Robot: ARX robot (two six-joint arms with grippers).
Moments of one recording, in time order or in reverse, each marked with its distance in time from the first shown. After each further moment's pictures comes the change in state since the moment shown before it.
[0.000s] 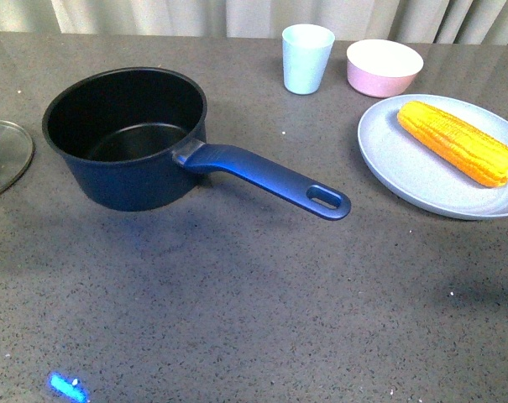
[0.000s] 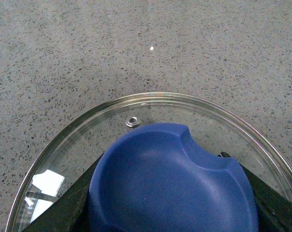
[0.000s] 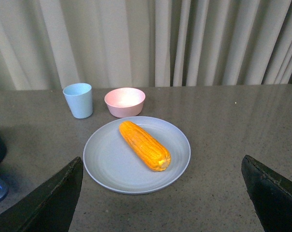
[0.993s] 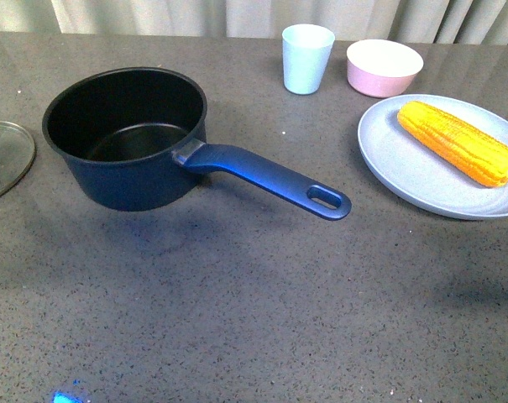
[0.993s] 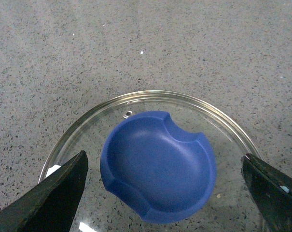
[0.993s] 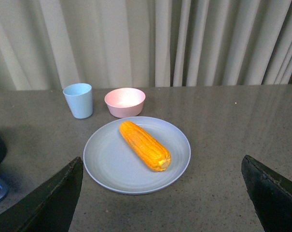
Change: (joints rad) left arm -0.005 -0.129 -0.132 0.019 0.023 0.035; right arm 0.000 0.000 0.000 0.000 0.000 0.000
